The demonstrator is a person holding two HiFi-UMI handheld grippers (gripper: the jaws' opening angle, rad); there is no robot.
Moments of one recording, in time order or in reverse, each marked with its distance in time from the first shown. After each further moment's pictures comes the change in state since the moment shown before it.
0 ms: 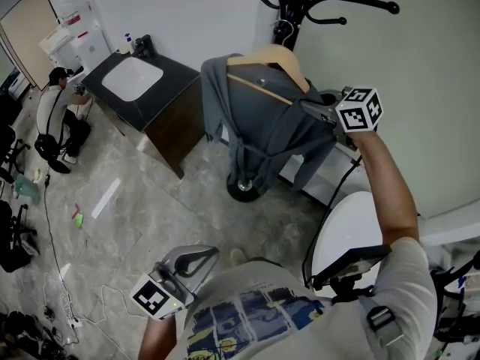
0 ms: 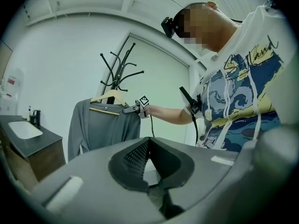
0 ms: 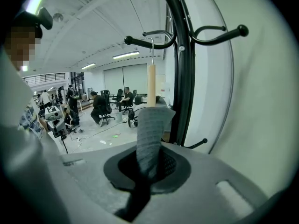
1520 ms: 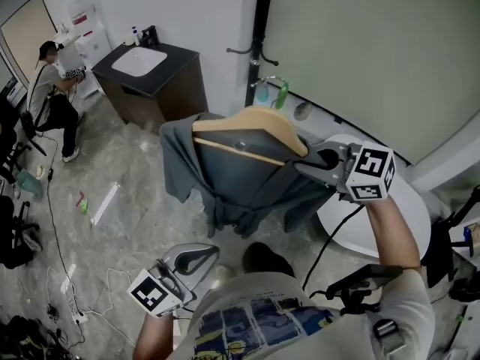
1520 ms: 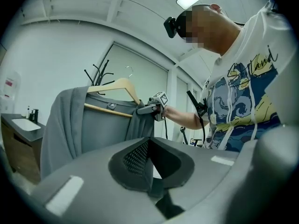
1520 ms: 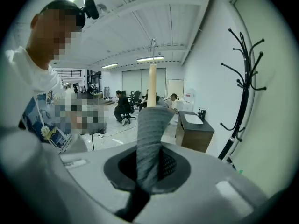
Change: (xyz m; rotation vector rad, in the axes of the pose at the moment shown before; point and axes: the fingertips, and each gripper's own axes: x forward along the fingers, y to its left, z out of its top) left arm -0.207 -0.225 -0.057 0.022 -0.003 -0.125; right arm -0.142 0.479 -0.081 -0.110 -0.056 0.100
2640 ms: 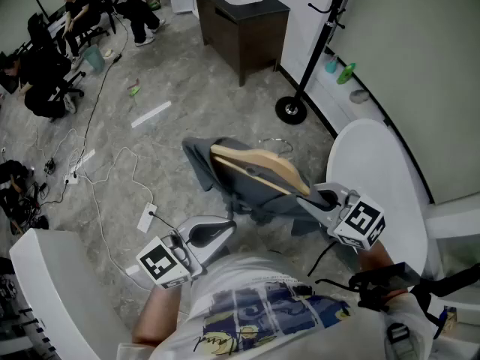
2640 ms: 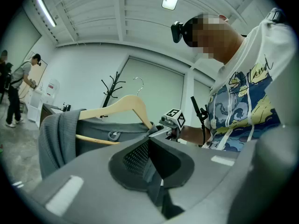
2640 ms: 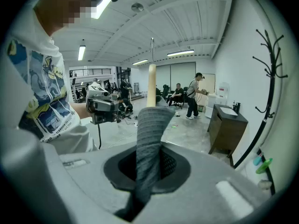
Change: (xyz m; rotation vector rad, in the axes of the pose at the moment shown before) left arm 0.022 -0.300 -0.049 -0.138 -0.121 0.389; right arm -0.121 0.272 -0.164 -0.118 0.056 0.330
